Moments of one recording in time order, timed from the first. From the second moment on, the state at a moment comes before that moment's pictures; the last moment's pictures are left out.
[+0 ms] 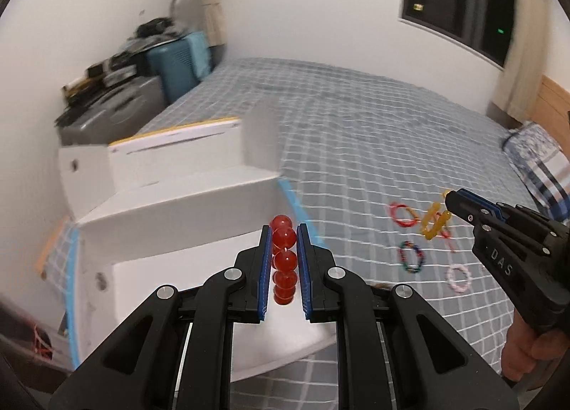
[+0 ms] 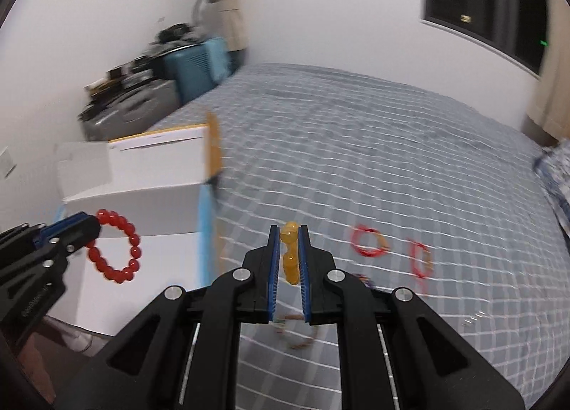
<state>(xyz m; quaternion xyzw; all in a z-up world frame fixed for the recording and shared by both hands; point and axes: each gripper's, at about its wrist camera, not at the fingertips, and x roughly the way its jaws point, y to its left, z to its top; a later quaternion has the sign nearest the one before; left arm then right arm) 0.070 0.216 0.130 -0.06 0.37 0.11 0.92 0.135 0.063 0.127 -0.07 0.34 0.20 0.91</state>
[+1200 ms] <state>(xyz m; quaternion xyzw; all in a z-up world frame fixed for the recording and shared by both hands) 0.024 0.366 0.012 -0.16 0.52 0.20 0.82 0.141 0.233 -0.004 -0.15 0.52 0.27 0.80</state>
